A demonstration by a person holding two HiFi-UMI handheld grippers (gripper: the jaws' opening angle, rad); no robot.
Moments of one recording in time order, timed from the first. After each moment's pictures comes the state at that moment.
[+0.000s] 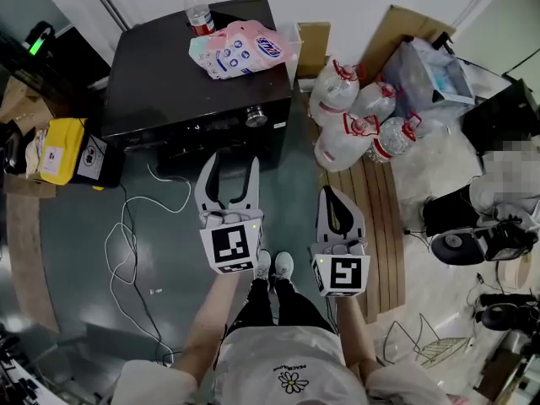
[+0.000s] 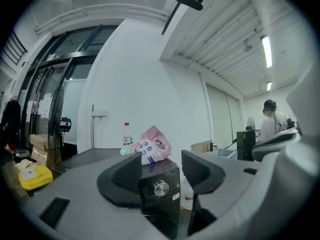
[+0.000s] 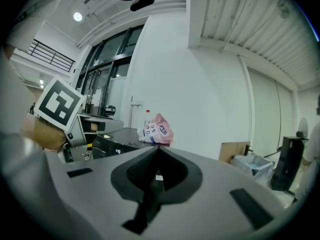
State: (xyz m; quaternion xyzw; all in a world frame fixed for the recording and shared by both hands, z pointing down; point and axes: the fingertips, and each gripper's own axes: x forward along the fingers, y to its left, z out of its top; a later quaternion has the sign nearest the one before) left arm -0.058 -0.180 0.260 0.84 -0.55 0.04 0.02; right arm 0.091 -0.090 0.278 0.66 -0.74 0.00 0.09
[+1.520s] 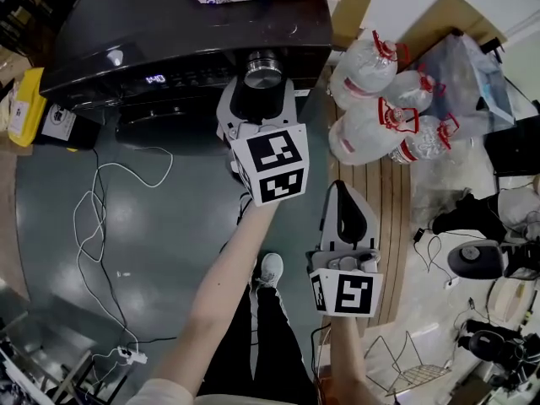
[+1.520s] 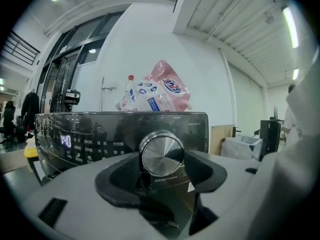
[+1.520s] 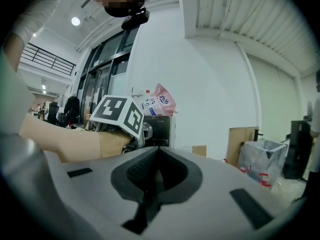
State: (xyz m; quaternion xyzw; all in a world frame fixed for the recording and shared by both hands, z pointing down) left arm -0.002 -0.332 0.473 0.77 -0.63 0.10 0.08; right arm 0.102 -0.152 0.457 0.64 -0.76 0.02 0.07
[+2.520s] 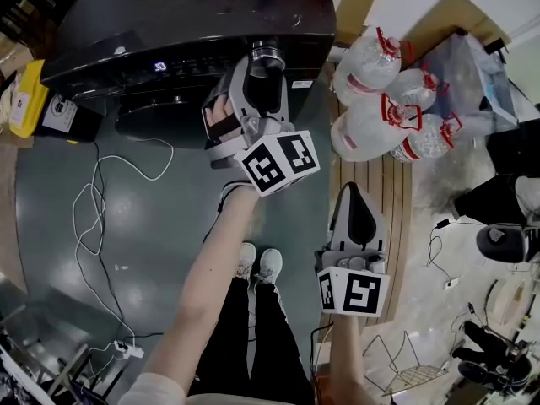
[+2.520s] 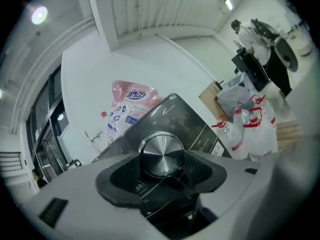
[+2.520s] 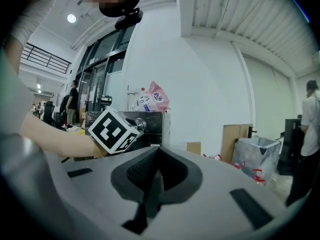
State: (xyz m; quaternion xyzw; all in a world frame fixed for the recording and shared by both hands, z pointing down) left arm 0.005 -0.331 0.474 0.71 -0.59 0.30 -0.23; right arm 0.125 -0.135 0.470 0.66 -0.75 0.03 0.08
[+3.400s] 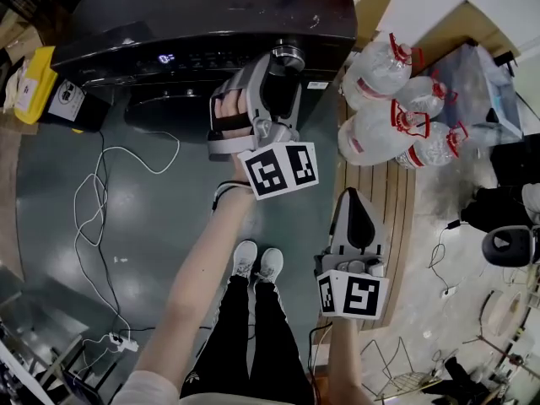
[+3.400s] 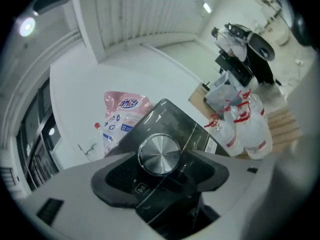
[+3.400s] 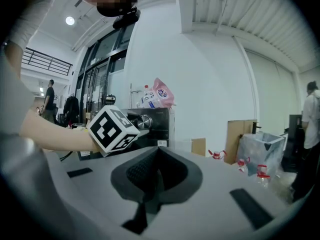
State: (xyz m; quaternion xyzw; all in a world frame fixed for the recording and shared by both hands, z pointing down) left arm 0.007 -0.320 0.475 0.73 -0.53 0.31 -0.29; right arm 0.107 -0.132 0.481 0.65 -0.76 0.05 0.08
